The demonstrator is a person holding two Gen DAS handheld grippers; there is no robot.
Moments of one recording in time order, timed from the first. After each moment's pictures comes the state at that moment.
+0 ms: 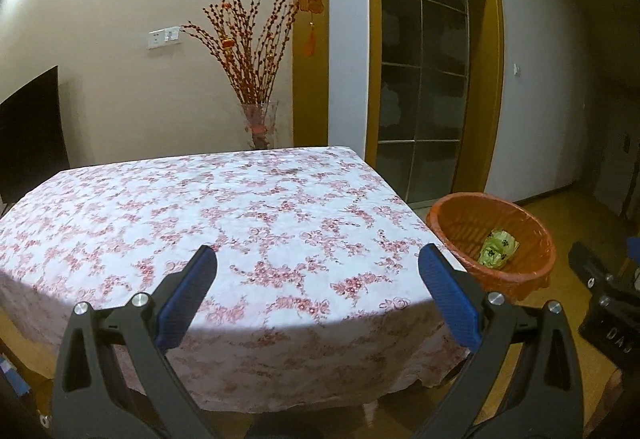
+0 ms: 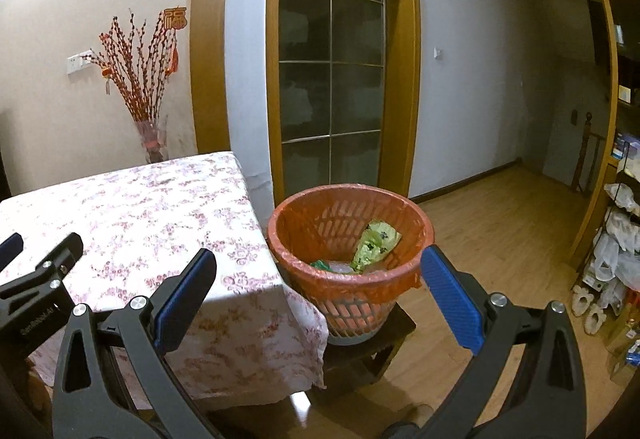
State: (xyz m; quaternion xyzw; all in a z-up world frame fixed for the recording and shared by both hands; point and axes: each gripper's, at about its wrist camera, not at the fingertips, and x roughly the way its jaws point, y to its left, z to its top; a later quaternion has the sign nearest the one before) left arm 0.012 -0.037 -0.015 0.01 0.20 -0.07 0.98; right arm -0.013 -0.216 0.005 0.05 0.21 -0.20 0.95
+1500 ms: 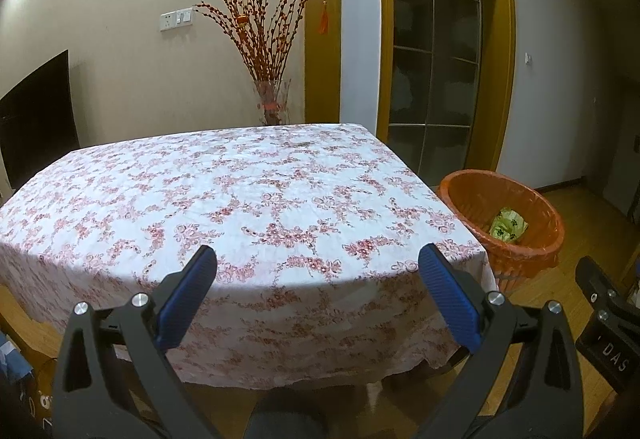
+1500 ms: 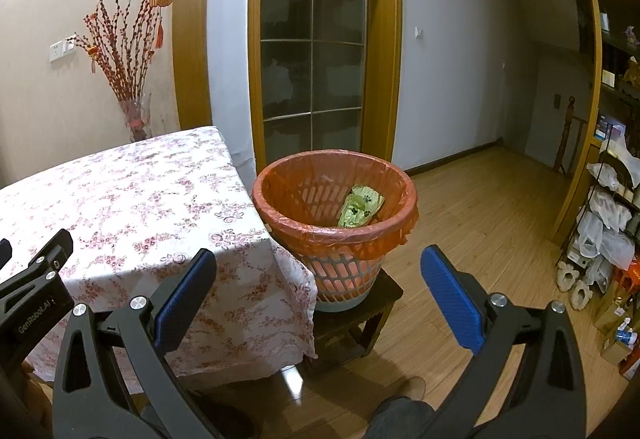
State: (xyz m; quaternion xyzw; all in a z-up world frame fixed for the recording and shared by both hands) left arm -0.002 -0.035 -0.040 0.00 0.23 -0.05 0.97; right arm -0.034 -0.211 -0.016 0.05 0.25 -0.23 0.94
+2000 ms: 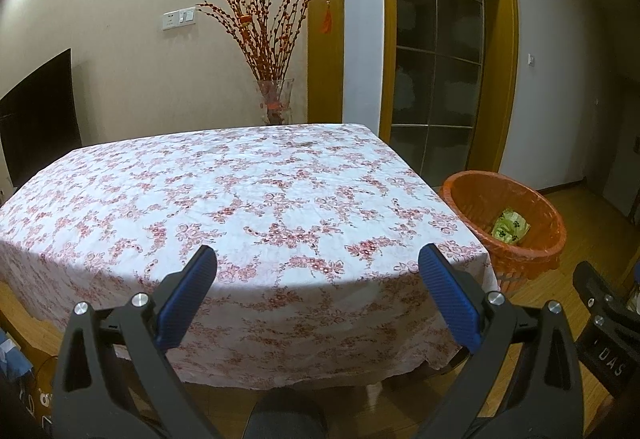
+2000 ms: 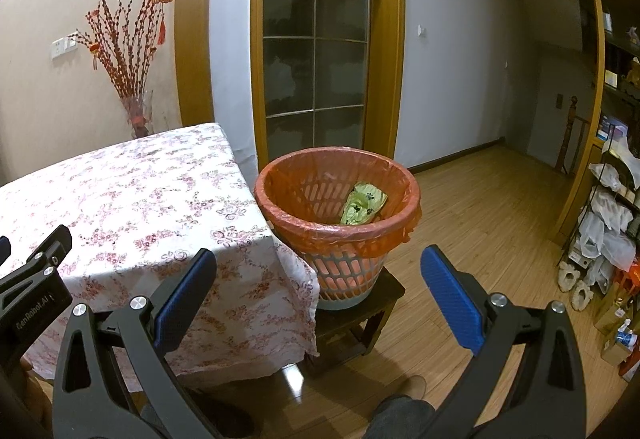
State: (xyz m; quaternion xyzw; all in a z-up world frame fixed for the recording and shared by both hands) left arm -0.002 -0.034 -0.040 0.00 0.23 -0.05 0.97; right arm -0.033 -0.214 -0.019 0.05 0.25 -0.22 0.94
